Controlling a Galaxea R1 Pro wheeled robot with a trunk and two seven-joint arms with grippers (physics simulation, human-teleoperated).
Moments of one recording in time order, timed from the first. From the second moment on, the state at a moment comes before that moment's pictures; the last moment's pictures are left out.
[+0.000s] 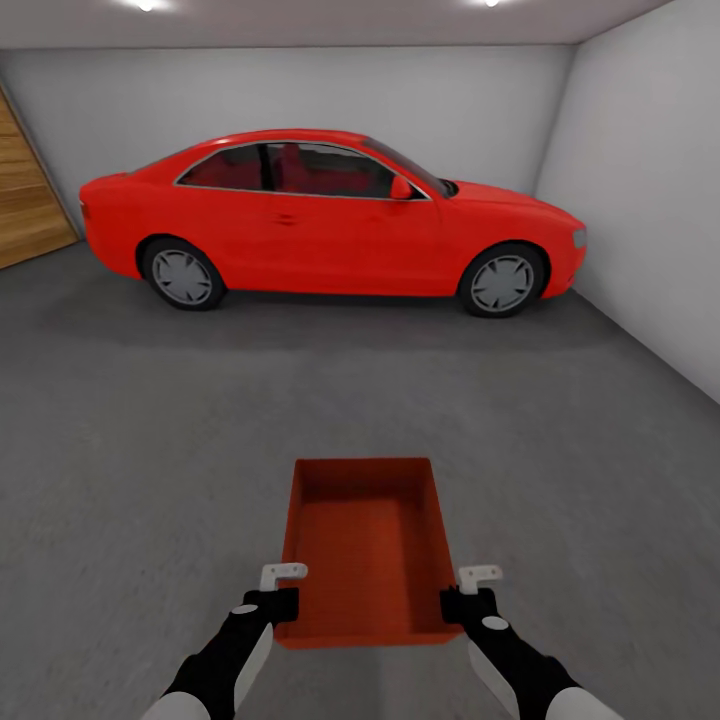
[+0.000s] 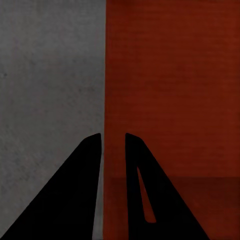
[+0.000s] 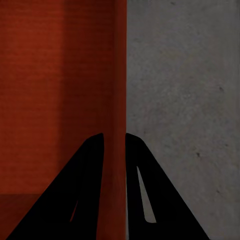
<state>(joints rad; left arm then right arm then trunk) -0.51 -0.14 0.02 -0.53 -0.01 0.21 0.10 -0.55 -0.02 0.49 -0.42 -0.40 0.00 -0.19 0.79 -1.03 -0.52</state>
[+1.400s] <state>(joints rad) -0.51 -0.14 0.02 -0.53 -0.01 0.21 0.10 -0.55 -0.02 0.48 -0.42 -0.40 0.00 -0.19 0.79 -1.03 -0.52</state>
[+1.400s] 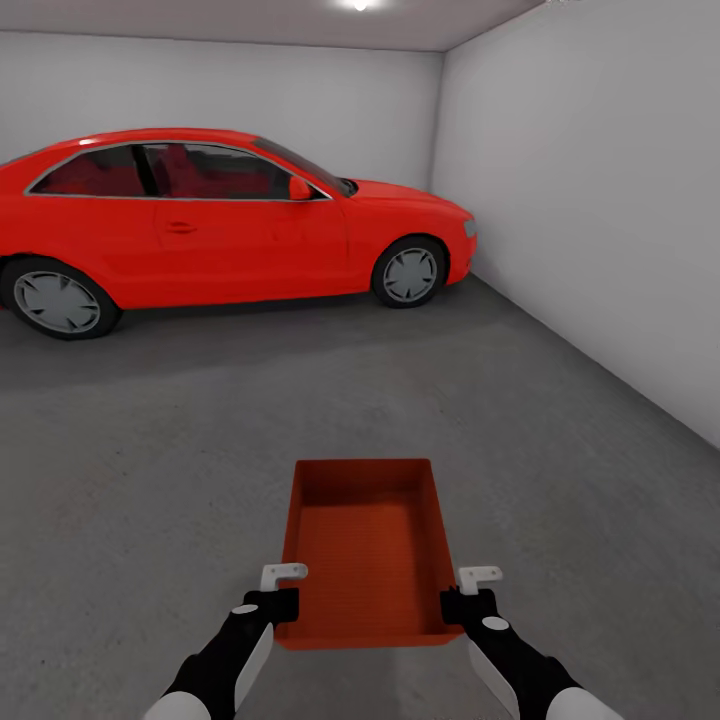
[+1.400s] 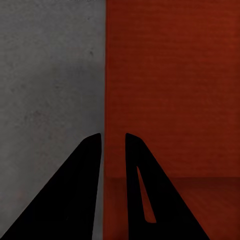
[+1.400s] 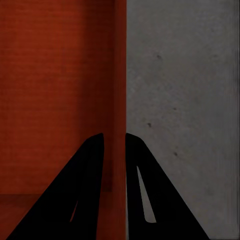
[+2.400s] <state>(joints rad) -0.51 -0.14 0.02 -0.53 -0.01 0.21 0.10 -0.55 -0.02 0.48 -0.42 -0.40 0.00 -0.19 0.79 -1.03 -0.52</state>
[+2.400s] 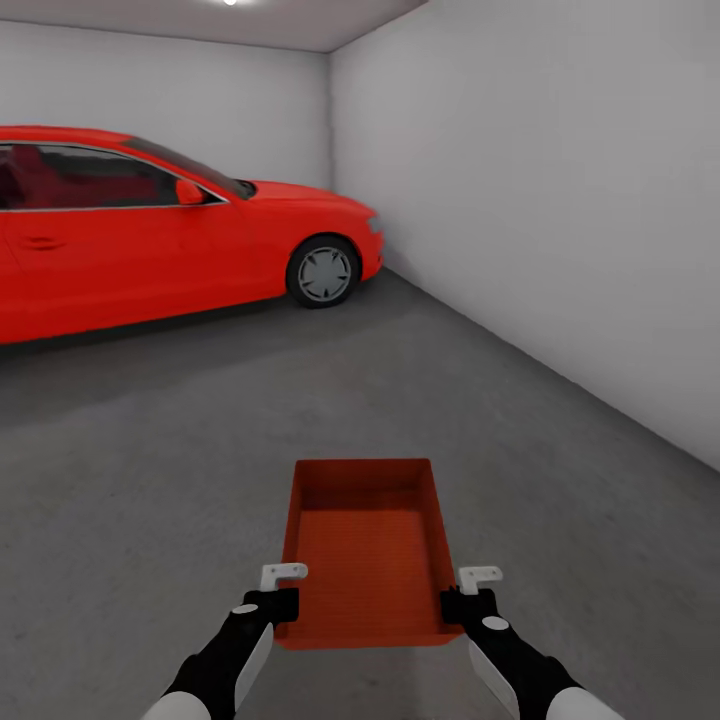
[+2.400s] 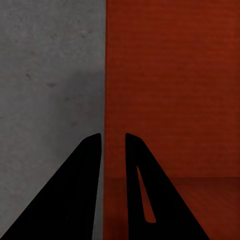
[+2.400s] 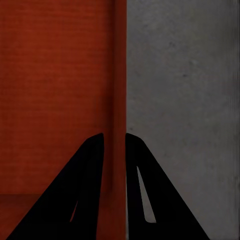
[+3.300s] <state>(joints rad) -0.51 -0.14 0.02 -0.53 -0.01 0.21 0.10 -0.55 -0.02 0.48 -0.42 -0.41 0.00 -0.19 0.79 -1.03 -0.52</state>
